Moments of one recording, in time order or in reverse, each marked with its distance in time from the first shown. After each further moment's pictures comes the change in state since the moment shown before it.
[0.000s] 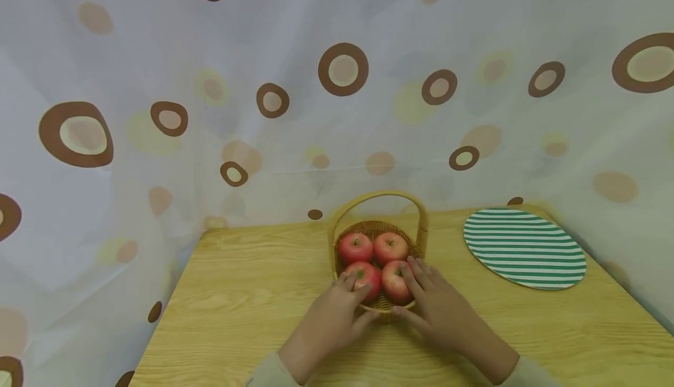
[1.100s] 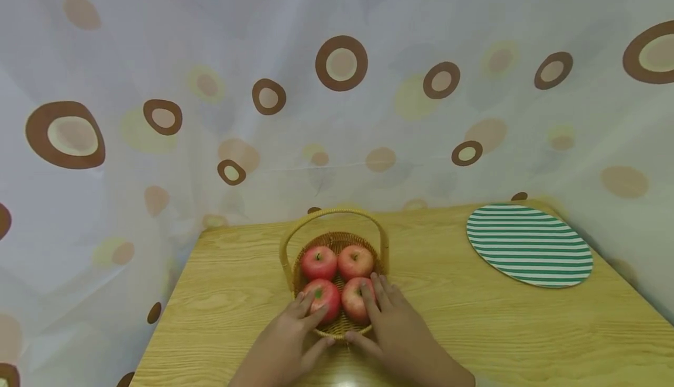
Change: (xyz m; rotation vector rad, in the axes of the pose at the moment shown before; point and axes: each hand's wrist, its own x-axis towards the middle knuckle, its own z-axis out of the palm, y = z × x) left_hand -0.078 -0.034 -0.027 -0.027 0.052 -0.038; right_hand 0.017 -0.091 0.002 0.117 -0.107 0.066
